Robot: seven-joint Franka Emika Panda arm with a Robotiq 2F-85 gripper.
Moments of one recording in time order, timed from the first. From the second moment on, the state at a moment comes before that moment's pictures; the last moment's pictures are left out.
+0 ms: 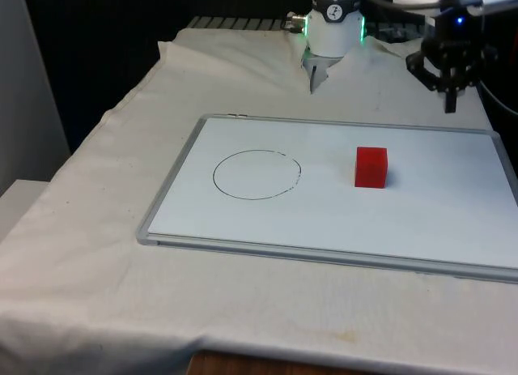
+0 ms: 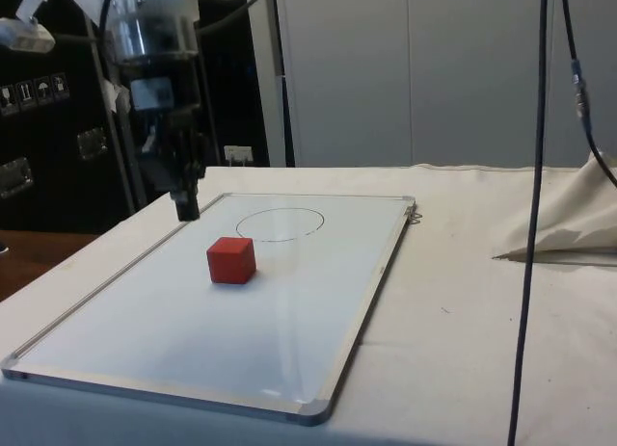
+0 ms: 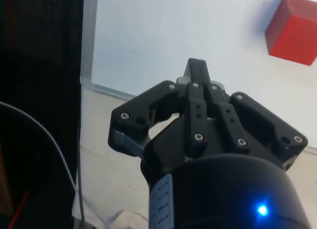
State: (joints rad) arm 0.15 0.38 0.11 -1.87 0.15 2.20 0.12
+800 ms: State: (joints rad) arm 0.17 0.46 0.14 -1.93 0.13 2.42 0.21
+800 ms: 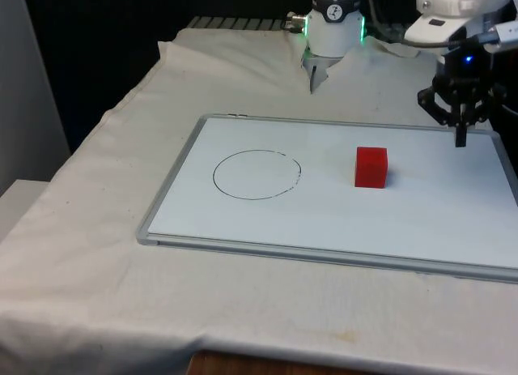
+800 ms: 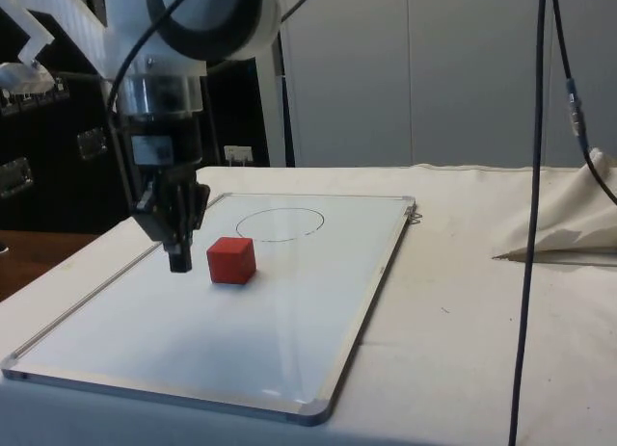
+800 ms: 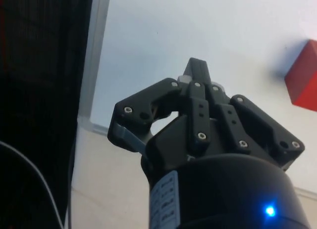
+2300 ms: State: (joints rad) arm 0.16 0.58 0.03 -1.93 -0.06 2.52 0.11
